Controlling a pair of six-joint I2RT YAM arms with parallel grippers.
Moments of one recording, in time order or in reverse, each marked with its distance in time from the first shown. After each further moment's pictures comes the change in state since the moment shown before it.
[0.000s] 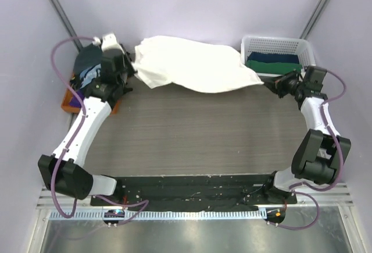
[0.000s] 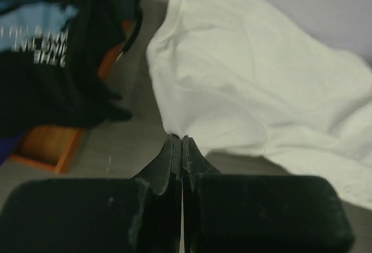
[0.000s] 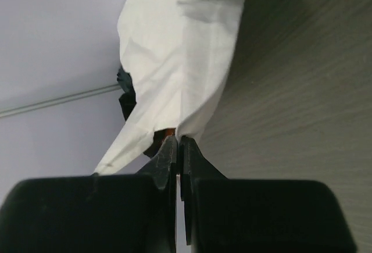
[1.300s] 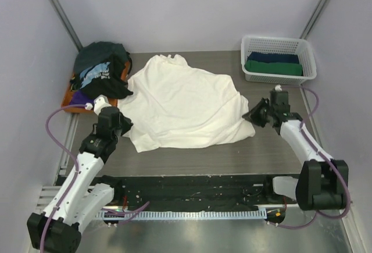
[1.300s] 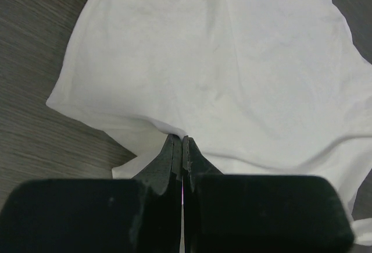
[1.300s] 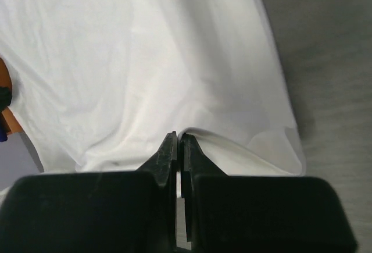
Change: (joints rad) left arm 0.001 -0.617 -0.784 -0.195 0.035 -0.401; right arm 0.289 -0.343 -0.478 -0.188 0.406 -0.291
